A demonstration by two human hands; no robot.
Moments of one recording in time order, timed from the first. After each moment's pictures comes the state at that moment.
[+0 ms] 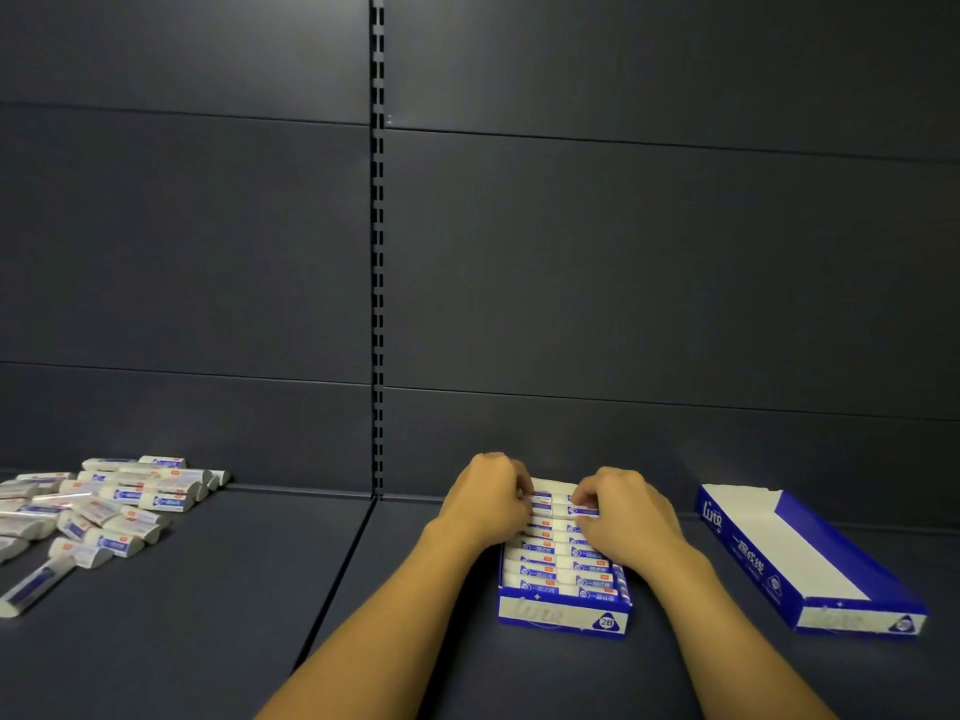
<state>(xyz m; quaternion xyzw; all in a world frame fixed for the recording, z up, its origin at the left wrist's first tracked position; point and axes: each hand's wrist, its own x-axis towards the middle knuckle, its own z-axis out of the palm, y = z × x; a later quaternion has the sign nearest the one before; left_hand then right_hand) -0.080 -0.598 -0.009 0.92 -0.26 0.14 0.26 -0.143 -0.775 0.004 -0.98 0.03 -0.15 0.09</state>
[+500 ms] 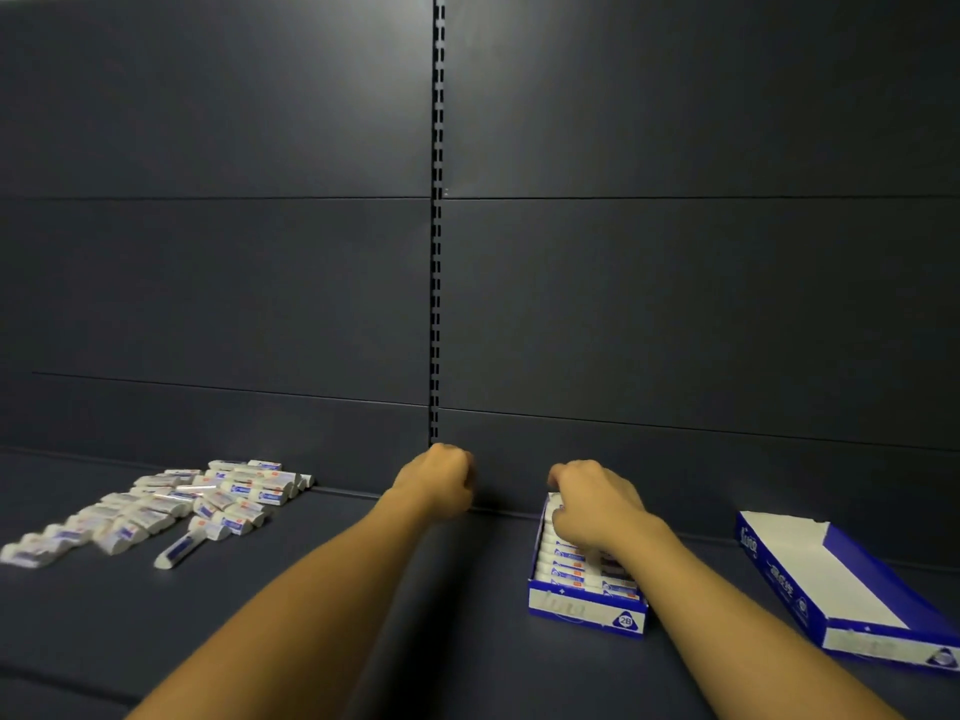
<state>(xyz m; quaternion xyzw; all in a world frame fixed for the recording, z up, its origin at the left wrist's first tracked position) -0.110 -0.499 0.044 0.98 -0.14 0.11 0.10 -0.165 -0.713 0.052 -0.99 -0.08 -0.12 0.03</state>
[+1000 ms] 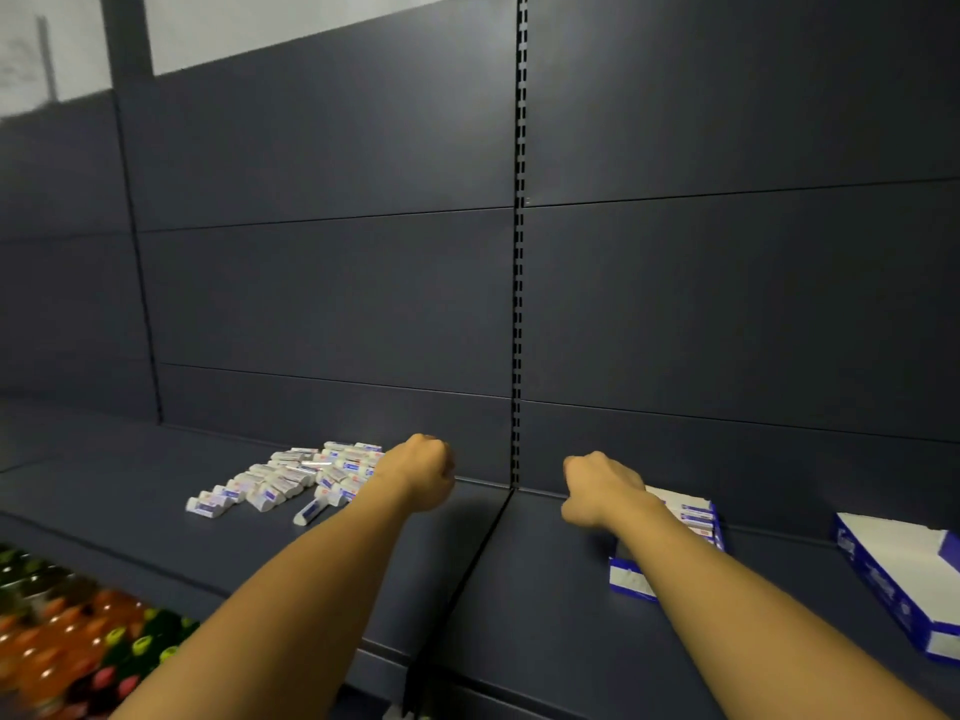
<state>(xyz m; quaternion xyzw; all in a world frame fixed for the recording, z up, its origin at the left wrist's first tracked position) -0.180 -0.389 0.057 0.99 -0.02 0.14 0.05 -0.189 -0.633 0.069 -0.99 -0.11 -0.05 0.01</state>
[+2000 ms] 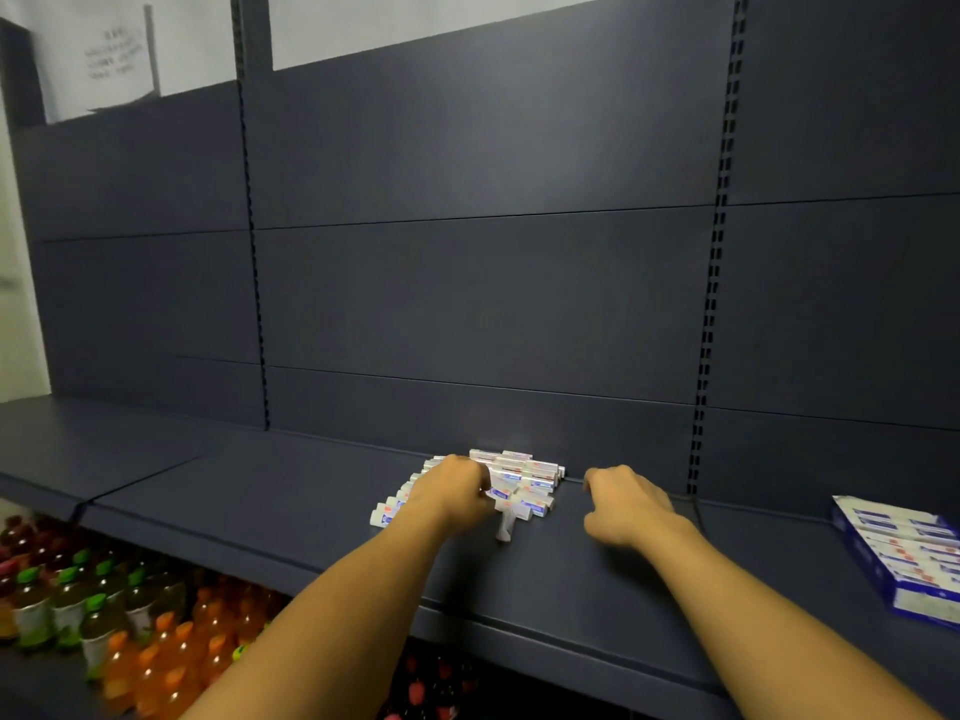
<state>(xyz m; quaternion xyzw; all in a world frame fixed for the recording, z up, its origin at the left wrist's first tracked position) -0.198 -0.143 0.033 0.98 -0.05 0.13 0.10 -0.205 -0.367 0.048 -0.99 -0.08 -0.07 0.04</state>
